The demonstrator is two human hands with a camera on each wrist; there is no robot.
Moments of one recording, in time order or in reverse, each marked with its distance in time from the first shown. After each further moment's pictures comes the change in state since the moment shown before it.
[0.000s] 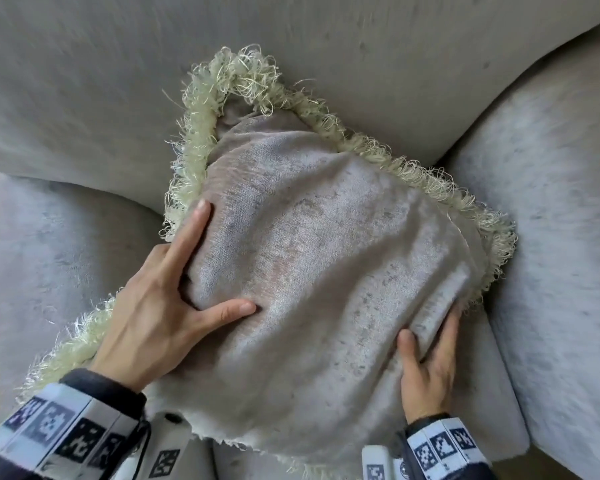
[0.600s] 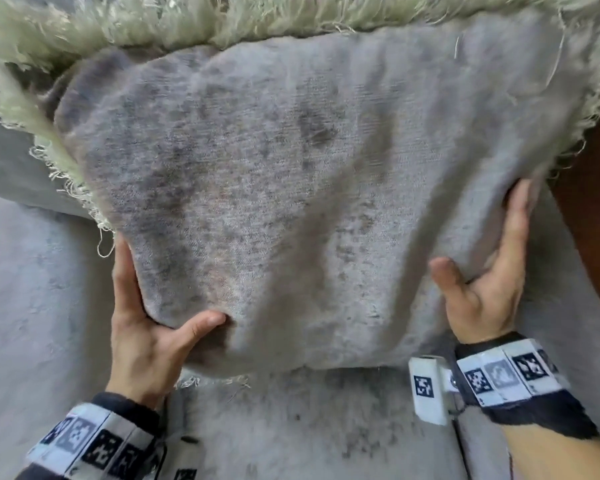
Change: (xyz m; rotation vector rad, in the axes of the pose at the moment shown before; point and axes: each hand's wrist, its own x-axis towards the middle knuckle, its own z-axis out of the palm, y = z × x) left_hand 0.000 0.035 0.017 -0.593 0.482 0.113; right_hand 0.152 -0.175 -0.058 -0.050 -0.108 -0.828
